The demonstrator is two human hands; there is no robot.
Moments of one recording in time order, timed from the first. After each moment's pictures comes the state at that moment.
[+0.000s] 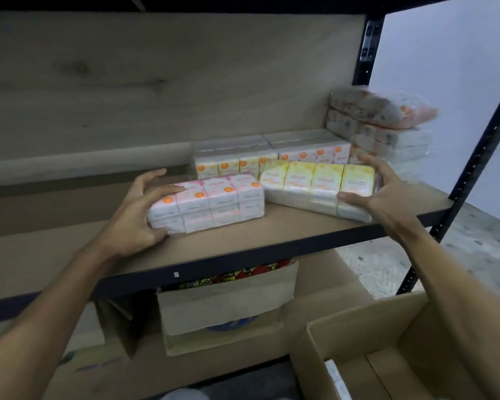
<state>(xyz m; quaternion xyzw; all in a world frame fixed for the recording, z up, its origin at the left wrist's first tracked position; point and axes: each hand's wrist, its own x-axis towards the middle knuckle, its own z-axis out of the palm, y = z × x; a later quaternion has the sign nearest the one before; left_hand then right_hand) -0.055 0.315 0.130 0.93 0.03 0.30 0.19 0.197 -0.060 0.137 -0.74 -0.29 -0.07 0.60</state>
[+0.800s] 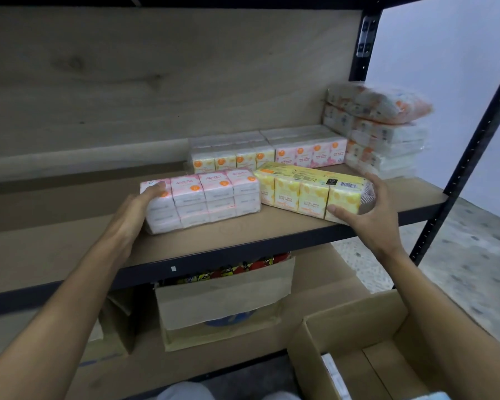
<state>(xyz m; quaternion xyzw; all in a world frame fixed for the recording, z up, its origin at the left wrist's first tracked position) -0.045 0.289 0.129 0.70 0.32 0.26 0.58 0.165 -0.061 0.098 -0.77 -0.23 -0.15 0.57</state>
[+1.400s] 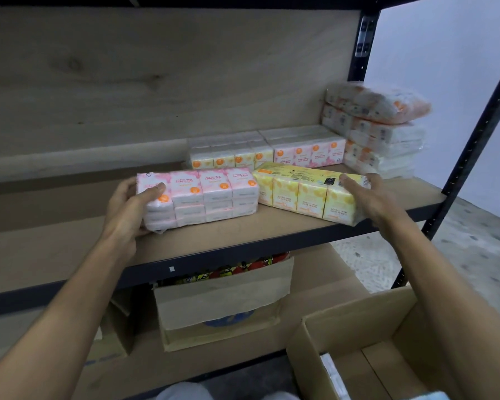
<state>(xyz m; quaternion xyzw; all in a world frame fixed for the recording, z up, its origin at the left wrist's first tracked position) -0.045 0.273 0.140 0.62 0.29 0.36 0.64 0.188 -0.051 0.134 -0.82 -0.09 0.04 0.56</state>
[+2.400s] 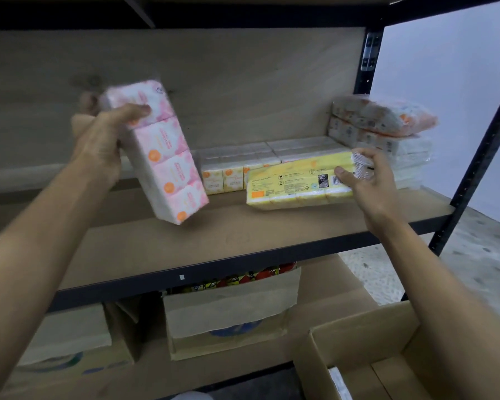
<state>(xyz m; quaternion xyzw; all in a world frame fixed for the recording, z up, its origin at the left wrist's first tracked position) -0.038 0.299 0.266 0.56 0.13 0.52 0.63 0.168 -0.027 0.166 -0.68 -0.24 -0.12 0.68</state>
